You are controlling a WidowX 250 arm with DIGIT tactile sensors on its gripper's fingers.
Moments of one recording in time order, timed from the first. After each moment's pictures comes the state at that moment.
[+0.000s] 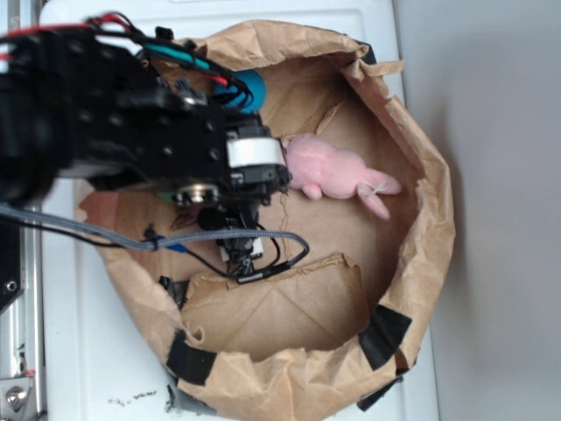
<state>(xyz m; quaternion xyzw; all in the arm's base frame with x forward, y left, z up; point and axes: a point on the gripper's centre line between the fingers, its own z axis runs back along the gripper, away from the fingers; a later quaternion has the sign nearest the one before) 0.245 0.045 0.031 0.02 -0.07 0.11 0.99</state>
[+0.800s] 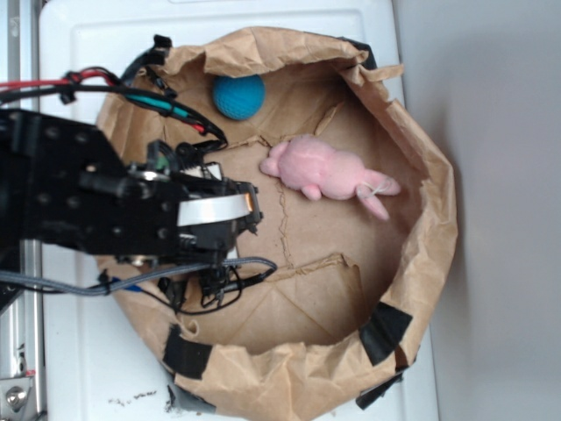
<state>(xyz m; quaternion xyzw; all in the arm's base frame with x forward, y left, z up) 0.224 0.023 0.022 0.04 -0.10 0.11 0.99</state>
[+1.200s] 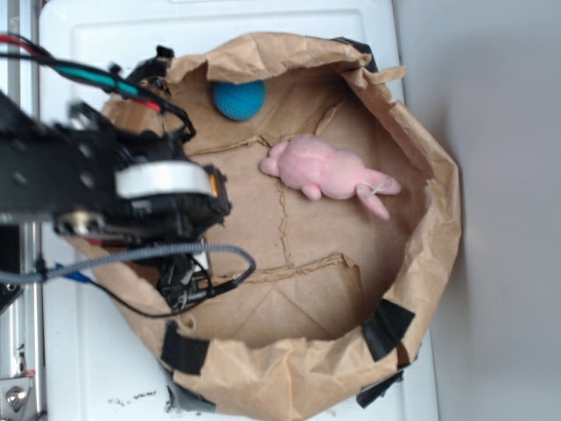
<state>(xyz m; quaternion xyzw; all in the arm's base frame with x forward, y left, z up) 0.212 0.020 0.072 -0.02 -0.11 0.11 0.99</state>
